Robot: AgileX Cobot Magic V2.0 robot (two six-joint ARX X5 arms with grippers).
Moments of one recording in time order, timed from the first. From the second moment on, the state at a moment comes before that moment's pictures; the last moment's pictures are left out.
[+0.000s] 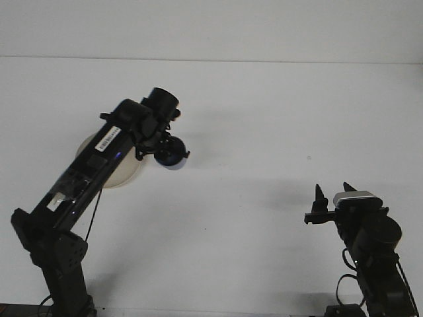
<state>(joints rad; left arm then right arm) -0.41 1.89 1.99 -1.21 -0.11 -0.05 0.08 0.60 0.59 -0.30 -0.05 0.04</state>
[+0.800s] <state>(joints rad) 0.04 1.89 1.86 -1.14 -0.11 -0.04 0.08 0.60 0.59 -0.30 -0.05 0.04</state>
